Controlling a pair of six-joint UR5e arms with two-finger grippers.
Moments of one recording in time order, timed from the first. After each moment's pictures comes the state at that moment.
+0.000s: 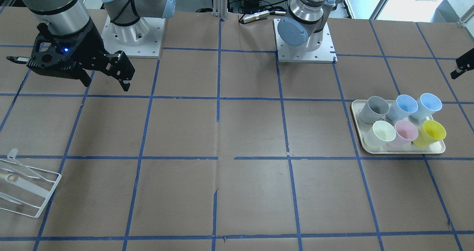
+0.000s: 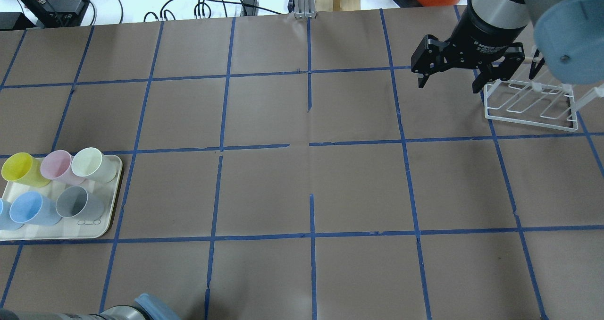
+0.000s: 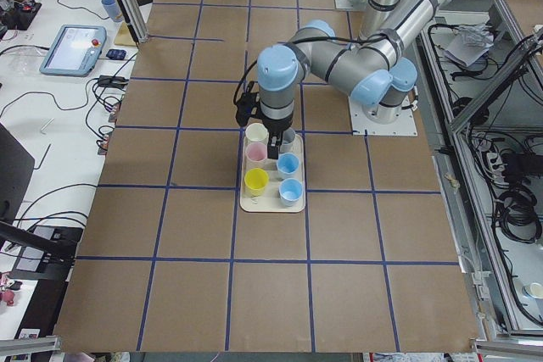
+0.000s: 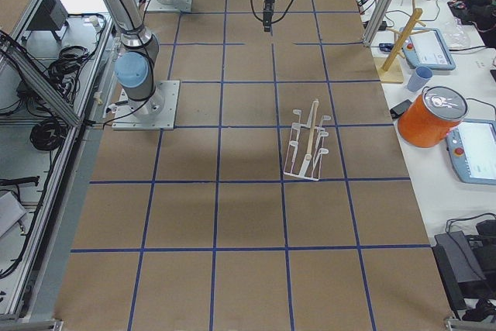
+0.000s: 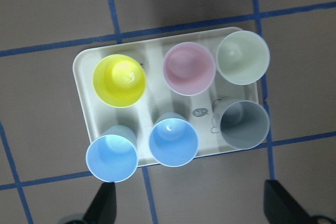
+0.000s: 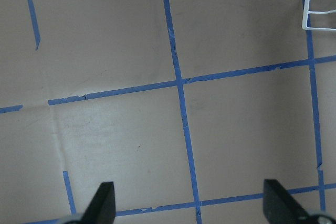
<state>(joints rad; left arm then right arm) -0.63 -1.71 -1.60 -1.46 1.58 1.13 1.54 -1.58 1.62 -1.66 -1.53 0.12</state>
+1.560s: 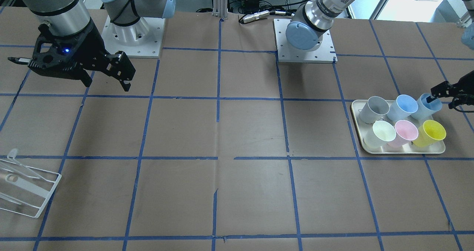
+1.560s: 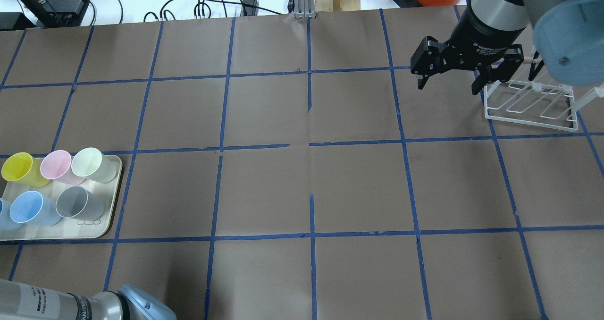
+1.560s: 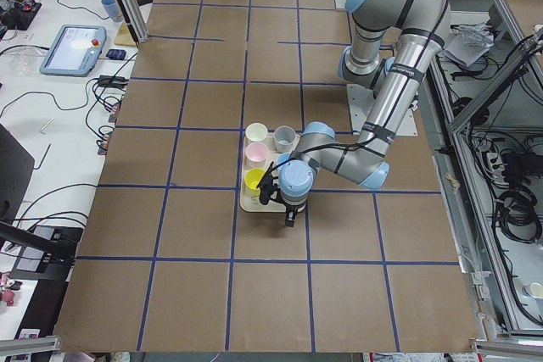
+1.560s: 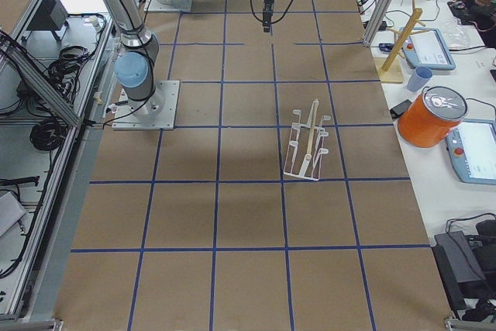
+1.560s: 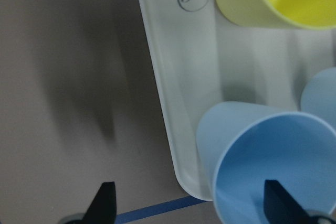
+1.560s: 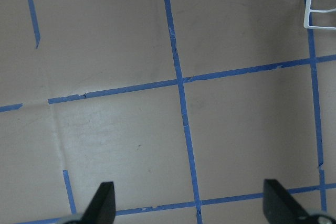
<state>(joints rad) -0.48 -1.97 -1.78 -1.11 1.57 1.28 1.54 -1.58 1.63 -1.66 -1.53 0.11</state>
